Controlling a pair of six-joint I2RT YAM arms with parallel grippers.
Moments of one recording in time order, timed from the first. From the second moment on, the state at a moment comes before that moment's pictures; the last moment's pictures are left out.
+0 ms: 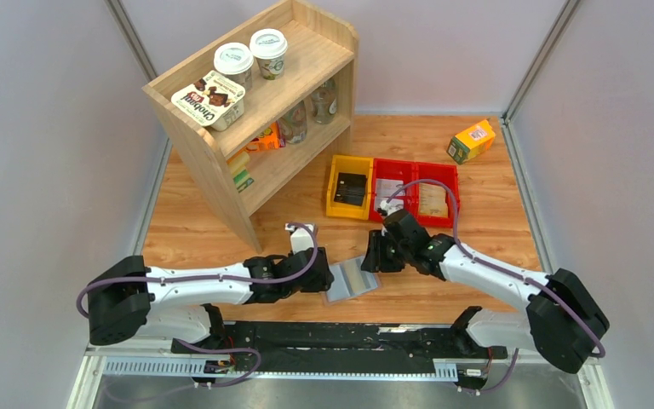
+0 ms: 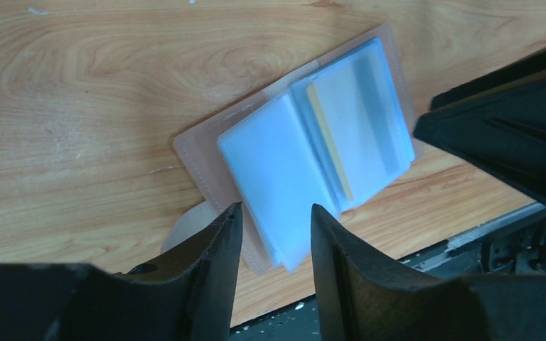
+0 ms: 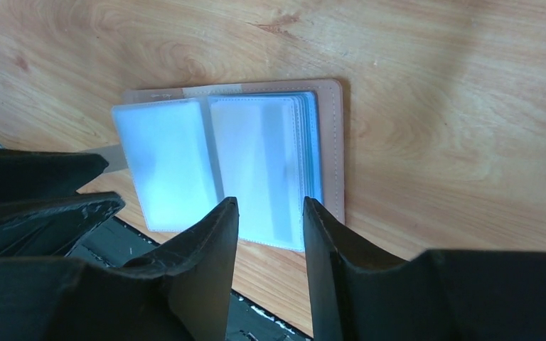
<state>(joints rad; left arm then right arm) -1.20 1.23 0.59 -0.21 -0.38 -1.07 0.74 1.20 0.60 -0.30 -0.14 0.67</state>
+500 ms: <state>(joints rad) -1.15 1.38 0.63 -0.14 -0.26 -1.09 0.76 1.31 0.60 -0.26 -0.14 0.68</state>
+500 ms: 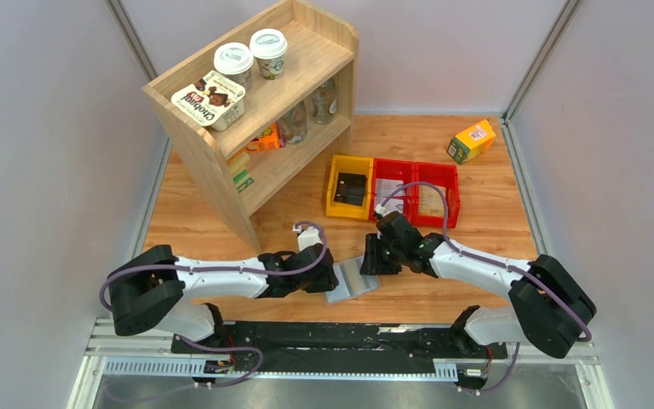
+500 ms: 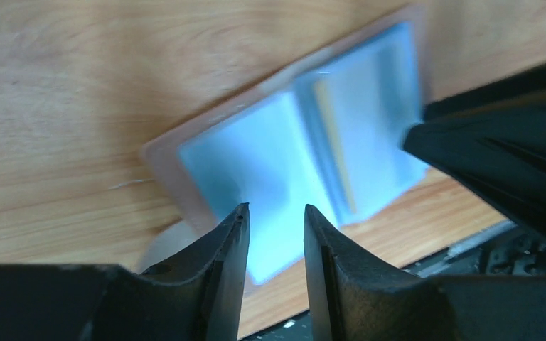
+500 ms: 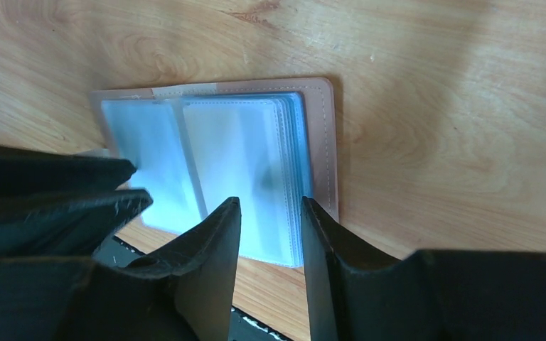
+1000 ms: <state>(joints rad) -1.08 1.40 0.53 0.03 -0.15 -1.20 0.76 1.32 0.60 -0.23 -0.18 0.69</state>
